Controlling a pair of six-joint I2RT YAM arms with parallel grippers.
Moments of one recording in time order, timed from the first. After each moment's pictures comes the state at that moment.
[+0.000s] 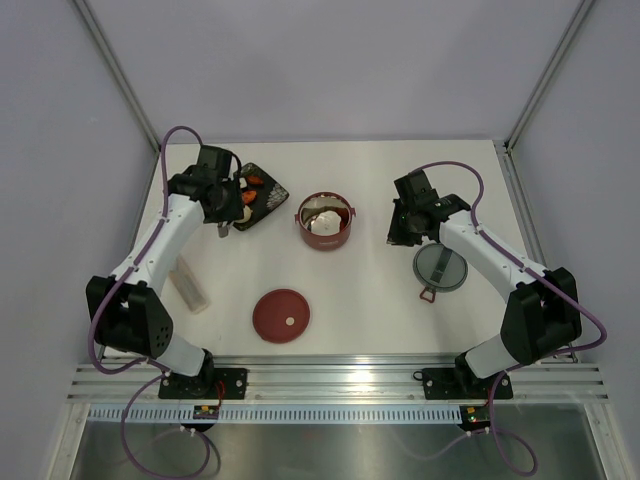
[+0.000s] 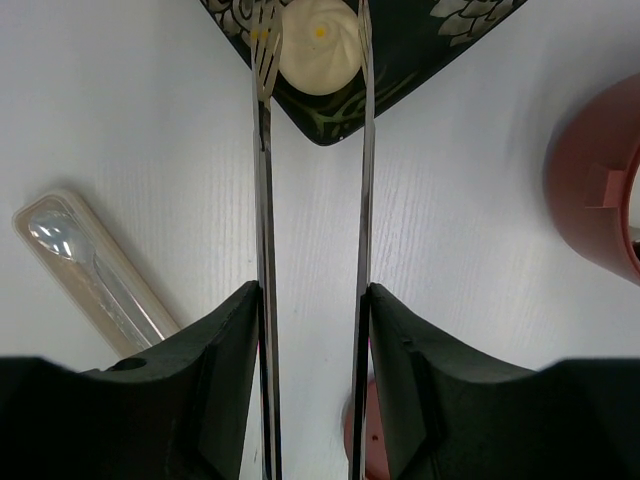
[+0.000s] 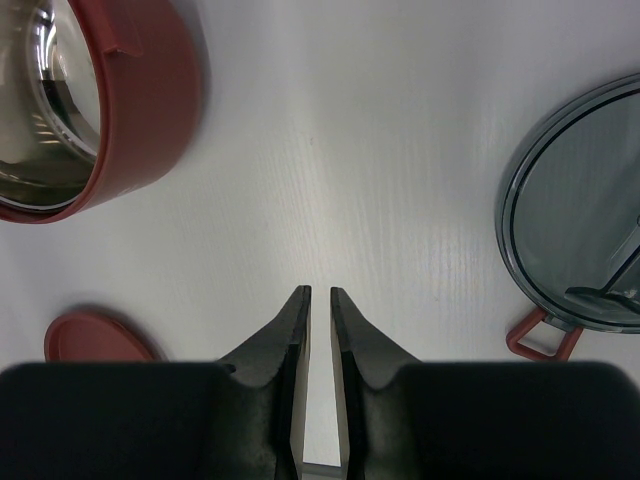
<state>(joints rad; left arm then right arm) -0.22 1.51 1.39 -0.87 -0.18 -0.30 0.44 1.50 1.20 -0.70 0.06 0.62</state>
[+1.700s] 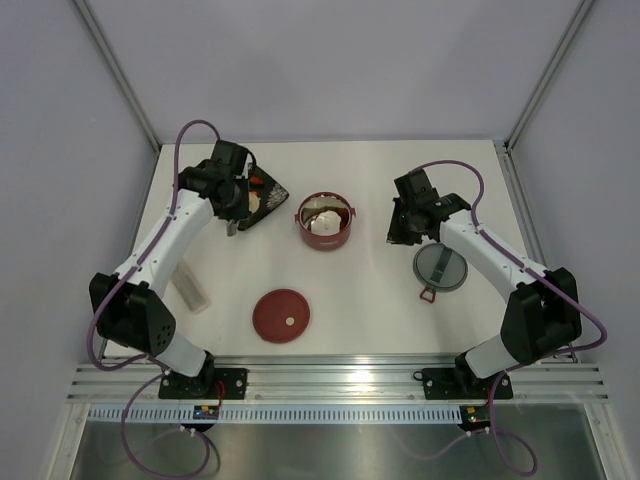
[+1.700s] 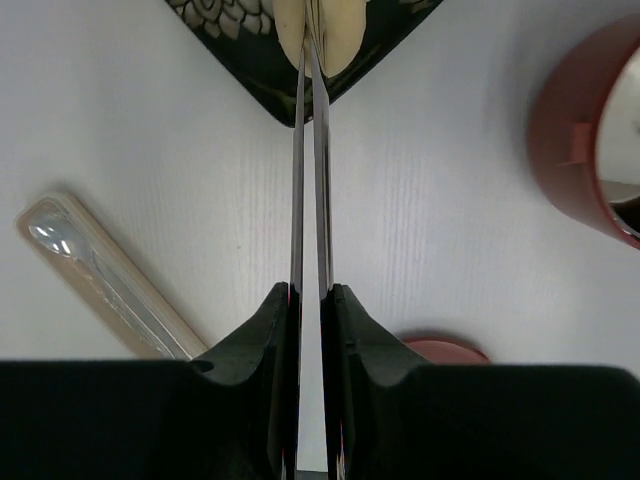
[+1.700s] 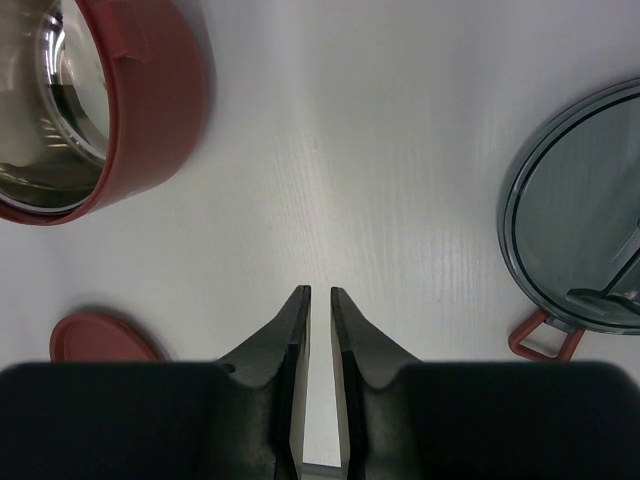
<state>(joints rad) -0.30 1.54 1.46 -0.95 -0.20 -0.28 0.44 1.50 1.21 -0.70 0.06 0.63</state>
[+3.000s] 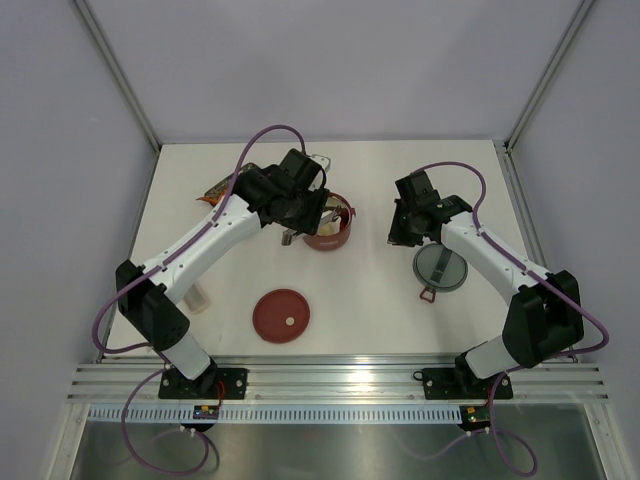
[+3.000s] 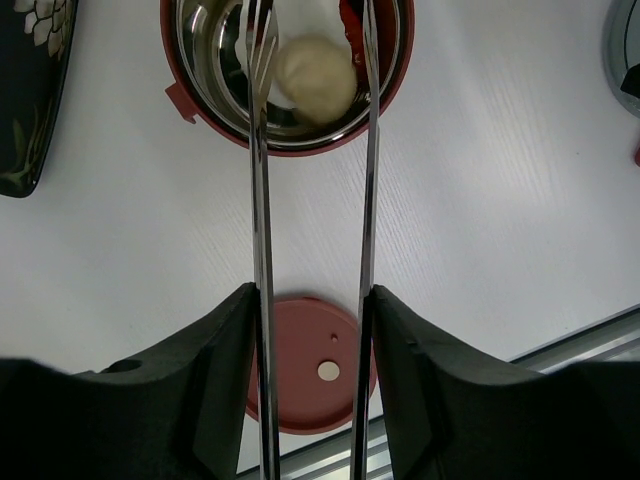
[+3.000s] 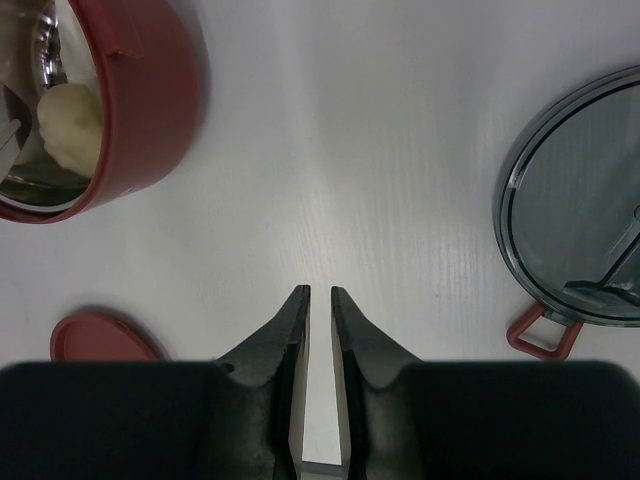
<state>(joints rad) -0.71 1.63 1.66 -0.99 -0.10 -0.28 0.44 1.49 1.19 -0.70 0.07 0.64</state>
